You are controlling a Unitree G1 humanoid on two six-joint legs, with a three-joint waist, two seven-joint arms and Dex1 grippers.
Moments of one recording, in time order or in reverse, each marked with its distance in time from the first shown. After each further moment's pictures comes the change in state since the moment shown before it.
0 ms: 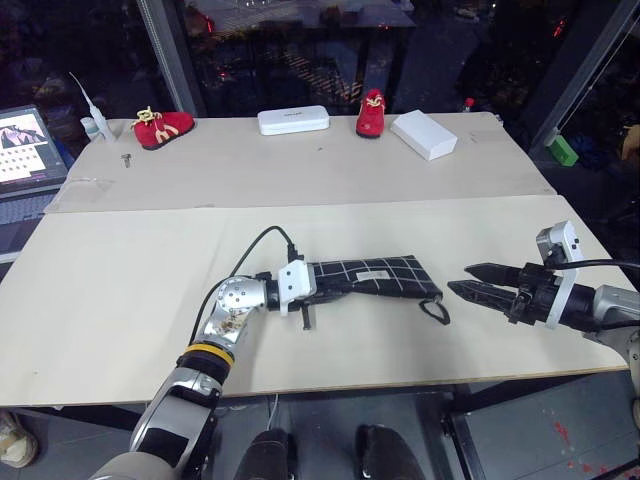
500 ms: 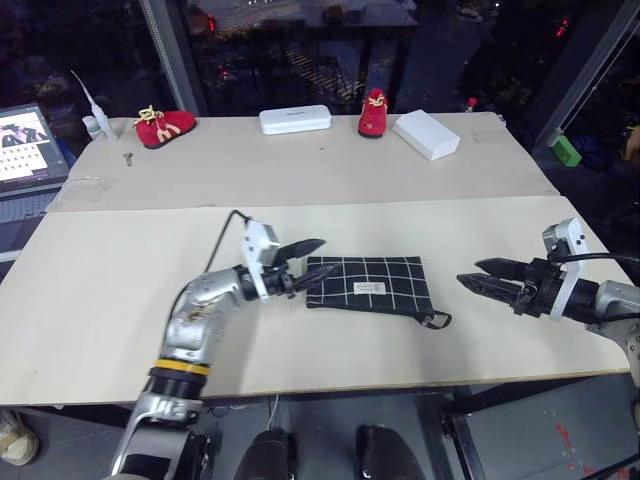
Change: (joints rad) left arm 0.211 0.154 0.239 -0.606 -0.345 0.858 0.292; right arm -0.064 -0.044 0.036 0.241 -0.083 -0.160 0.057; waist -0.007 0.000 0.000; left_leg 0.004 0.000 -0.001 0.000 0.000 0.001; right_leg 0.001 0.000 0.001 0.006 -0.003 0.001
